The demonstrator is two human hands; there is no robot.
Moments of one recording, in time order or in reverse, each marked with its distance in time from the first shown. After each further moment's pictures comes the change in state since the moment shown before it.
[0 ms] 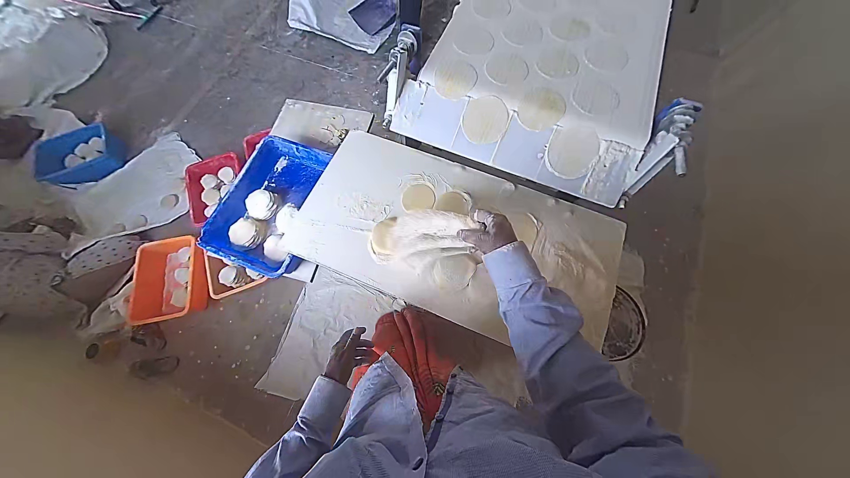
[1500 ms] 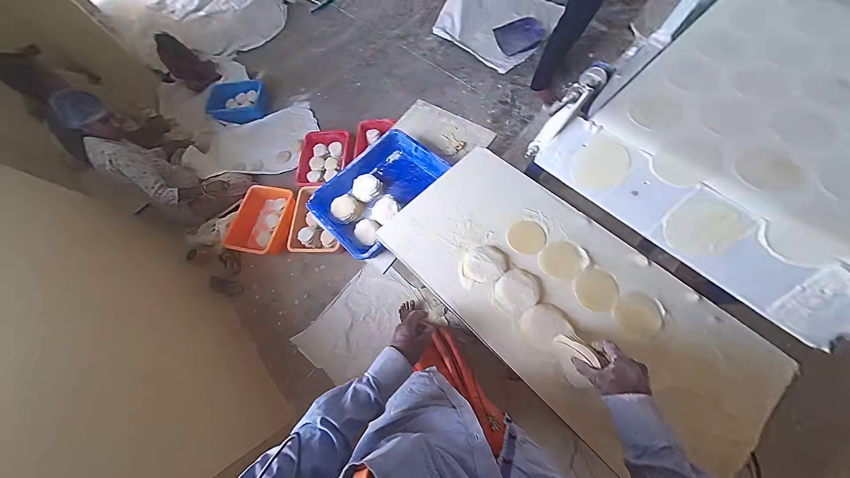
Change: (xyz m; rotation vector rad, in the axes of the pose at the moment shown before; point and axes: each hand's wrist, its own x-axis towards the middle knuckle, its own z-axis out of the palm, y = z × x) left_hand 0.039 0.037 -0.028 0.308 0.060 0.284; right_hand -0.035 0.109 0.030 -0.565 -0.083 0.108
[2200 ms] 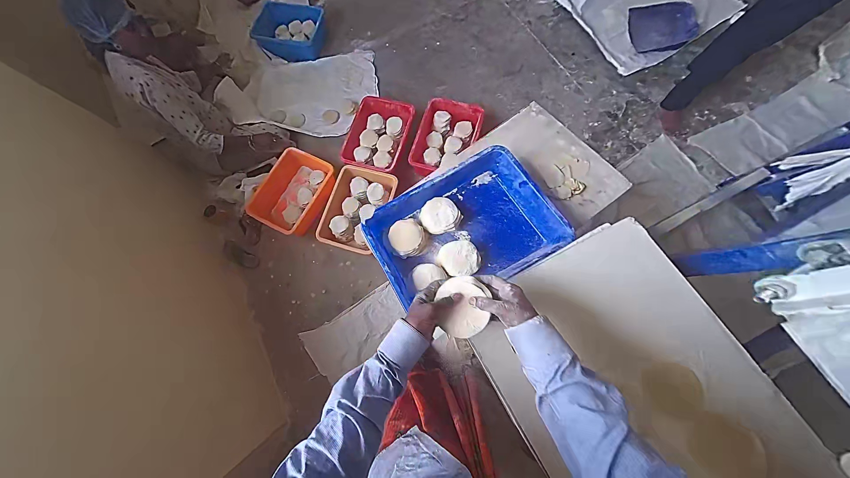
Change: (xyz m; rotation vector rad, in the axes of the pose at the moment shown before) left_hand 0.212 -0.003 -0.224 -1.046 0.200 0.003; right_hand 0.202 -0.478 0.118 0.702 -0.623 -0.327
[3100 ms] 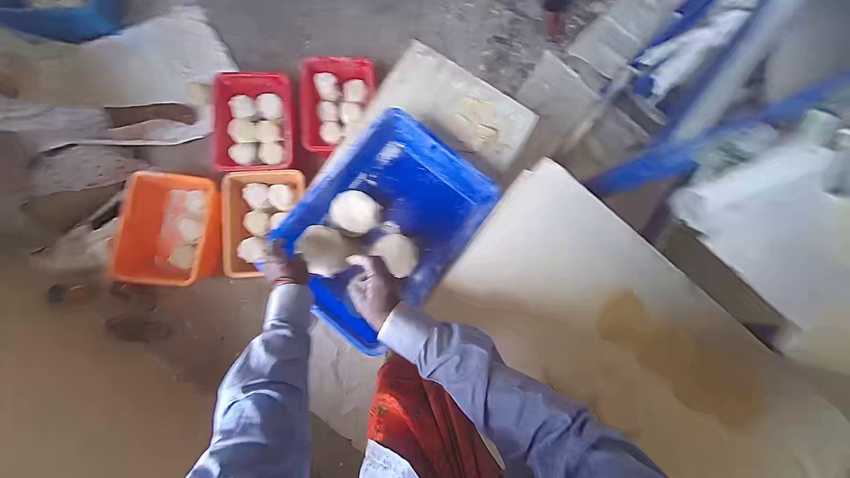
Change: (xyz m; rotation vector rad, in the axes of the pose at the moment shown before) left_hand 0.176 0.075 -0.106 1.349 0.486 0.112; right_hand 0.092 -0.004 0.097 -0.272 0.245 -0.168
